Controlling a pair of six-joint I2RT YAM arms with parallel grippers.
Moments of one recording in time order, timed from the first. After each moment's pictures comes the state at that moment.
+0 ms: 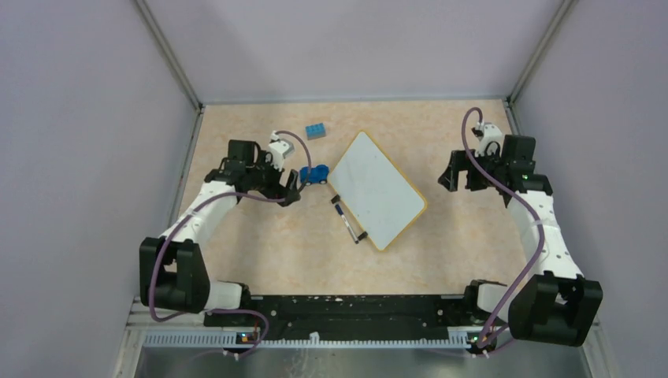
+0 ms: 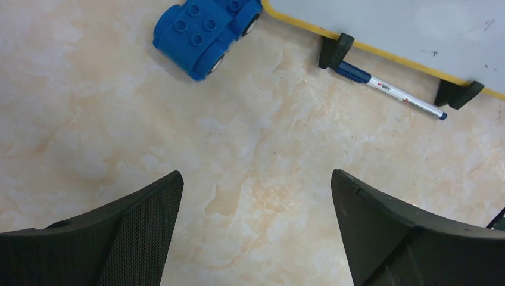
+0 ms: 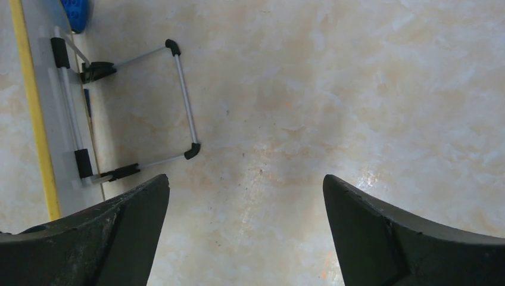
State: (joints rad) left arm -0.11 1.36 0.95 -0.46 0.54 0.32; right arm -0.13 1.15 0.96 -0.56 -0.48 -0.12
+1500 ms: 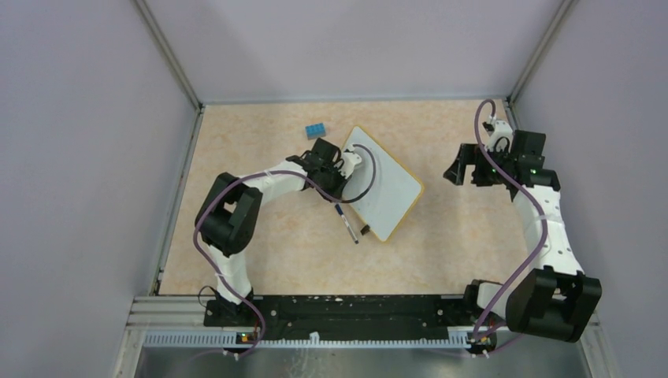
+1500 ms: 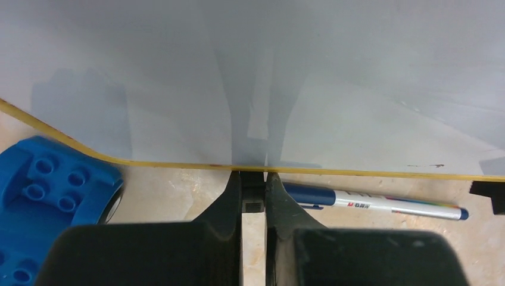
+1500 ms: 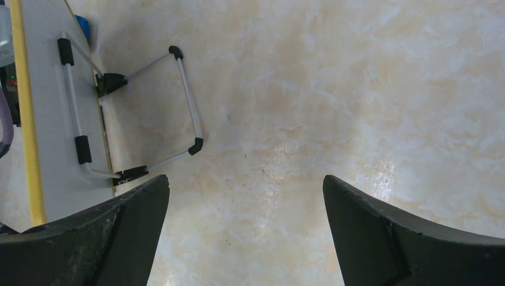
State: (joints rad) left arm -0.56 1.88 1.24 -0.37 0.29 0.29; right arm -0.19 1.19 1.01 -0.61 -0.53 -0.06
